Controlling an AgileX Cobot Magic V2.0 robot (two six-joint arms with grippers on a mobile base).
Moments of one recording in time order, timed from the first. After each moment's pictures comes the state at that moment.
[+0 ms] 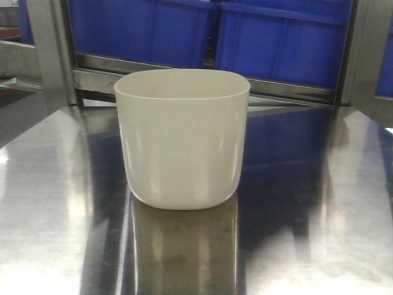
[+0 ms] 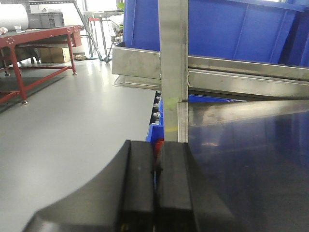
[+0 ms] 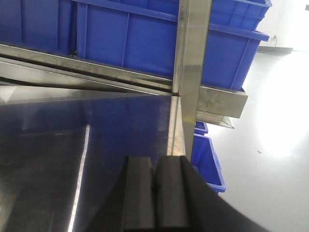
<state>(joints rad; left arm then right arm) -0.02 -0.01 0.01 -0.07 0.08 0.10 0.01 -0.01 0.03 0.08 0.08 -0.08</state>
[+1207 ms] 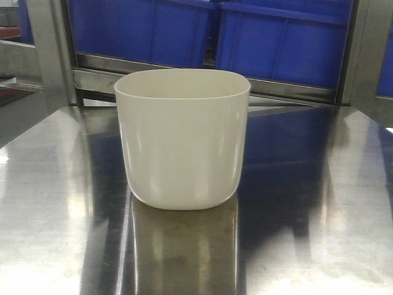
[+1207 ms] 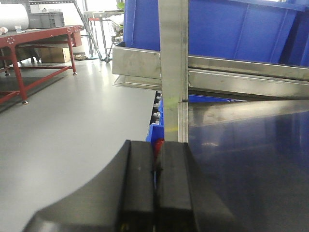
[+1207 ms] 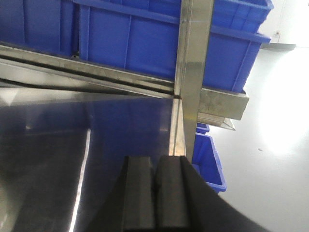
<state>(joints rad) -0.02 -0.01 0.01 -0.07 0.08 0.10 0.01 0.03 -0.08 0.08 0.17 -0.08</state>
